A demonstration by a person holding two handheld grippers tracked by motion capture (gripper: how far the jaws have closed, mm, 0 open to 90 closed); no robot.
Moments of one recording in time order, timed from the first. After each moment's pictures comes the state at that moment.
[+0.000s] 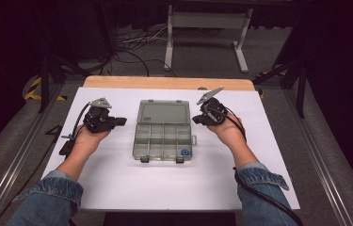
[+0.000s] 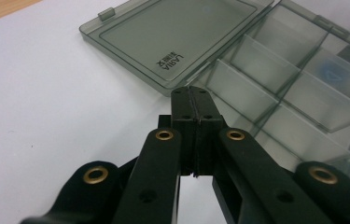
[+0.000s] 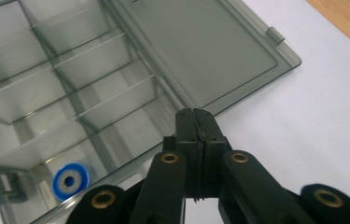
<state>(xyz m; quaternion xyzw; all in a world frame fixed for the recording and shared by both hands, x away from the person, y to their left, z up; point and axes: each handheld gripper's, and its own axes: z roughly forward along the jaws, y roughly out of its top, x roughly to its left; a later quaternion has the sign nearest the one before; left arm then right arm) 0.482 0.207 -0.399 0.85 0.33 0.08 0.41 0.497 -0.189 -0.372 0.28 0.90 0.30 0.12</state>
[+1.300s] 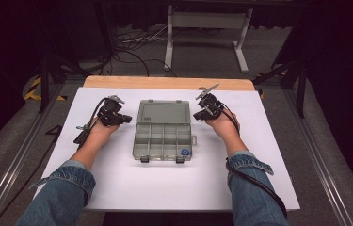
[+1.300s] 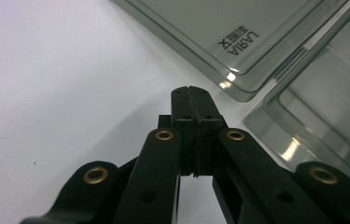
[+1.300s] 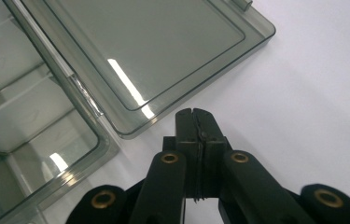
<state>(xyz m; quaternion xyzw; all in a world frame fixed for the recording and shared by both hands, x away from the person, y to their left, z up) 0.535 0.186 -0.437 0.86 0.37 0.06 0.33 0.548 -0.194 -0.410 0.33 0.90 0.27 0.10</state>
